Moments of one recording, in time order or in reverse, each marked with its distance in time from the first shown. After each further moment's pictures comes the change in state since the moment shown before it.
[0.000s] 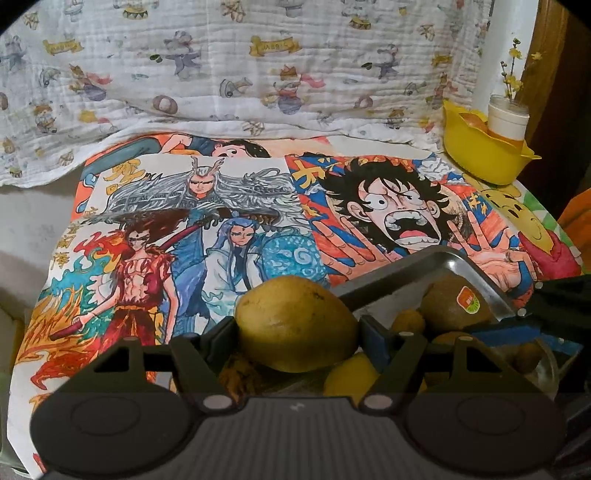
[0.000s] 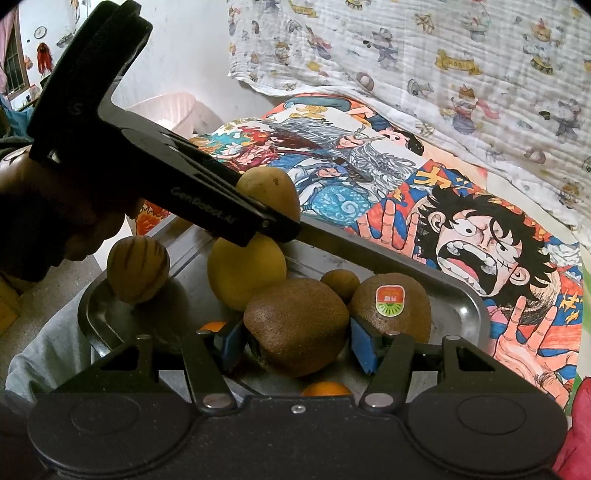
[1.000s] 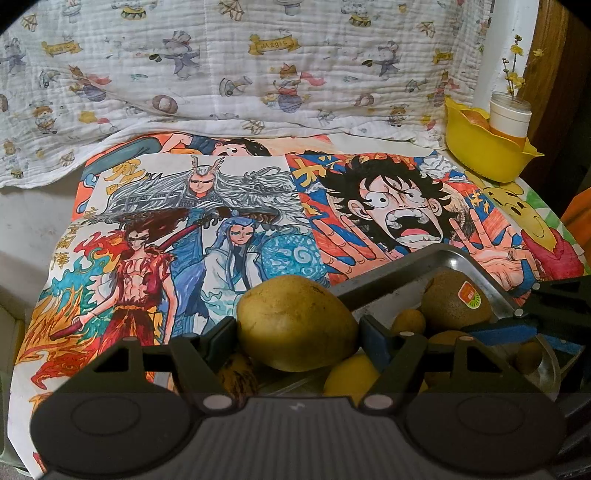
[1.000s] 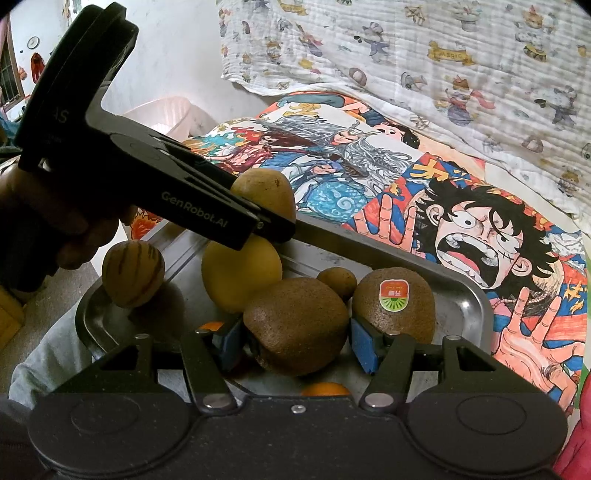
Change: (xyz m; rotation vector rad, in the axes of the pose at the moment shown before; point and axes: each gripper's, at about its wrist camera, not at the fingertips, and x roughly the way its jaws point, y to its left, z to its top) left arm 0.001 0.000 0.002 0.006 0.010 0.005; right arm 0.004 -0.006 0.000 0.033 0.005 0.011
